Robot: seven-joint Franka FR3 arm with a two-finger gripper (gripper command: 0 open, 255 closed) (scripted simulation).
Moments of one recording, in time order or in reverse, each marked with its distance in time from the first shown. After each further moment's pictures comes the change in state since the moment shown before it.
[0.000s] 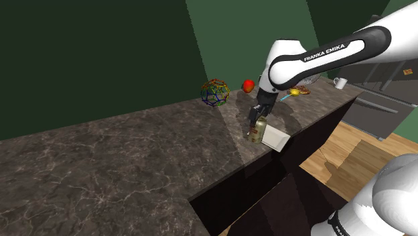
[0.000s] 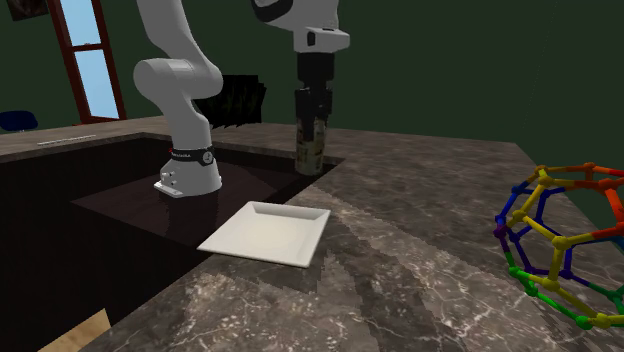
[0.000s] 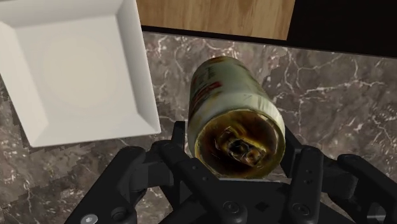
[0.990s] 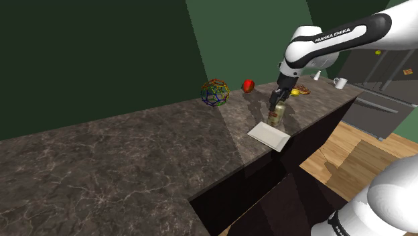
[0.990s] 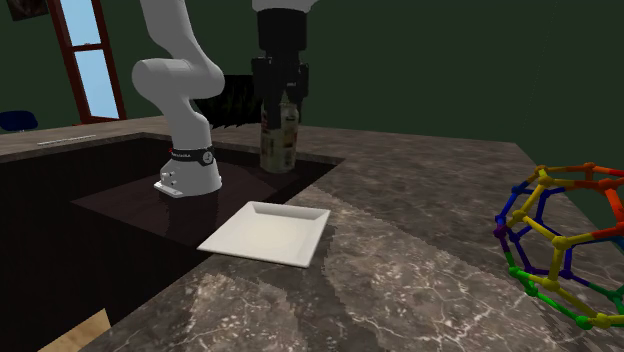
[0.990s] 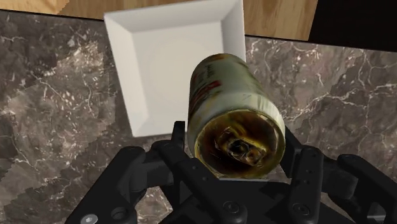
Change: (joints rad) arm -0.107 0.043 -0.160 0.174 -0.034 -0.128 -0.246
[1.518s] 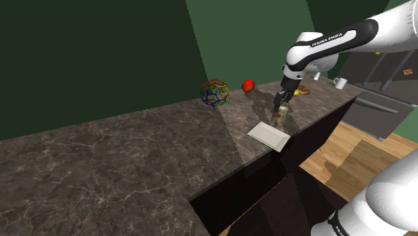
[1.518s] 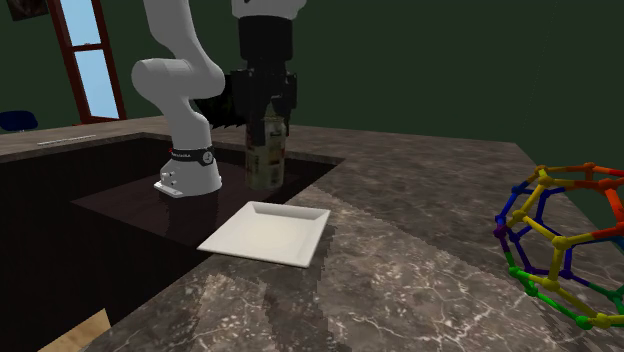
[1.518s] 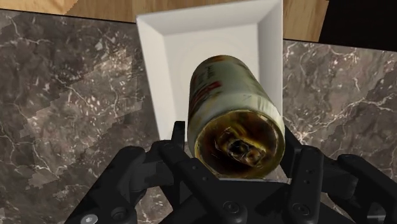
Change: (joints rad) arm -0.033 0.078 -0.055 0.037 0.009 0.040 -0.095
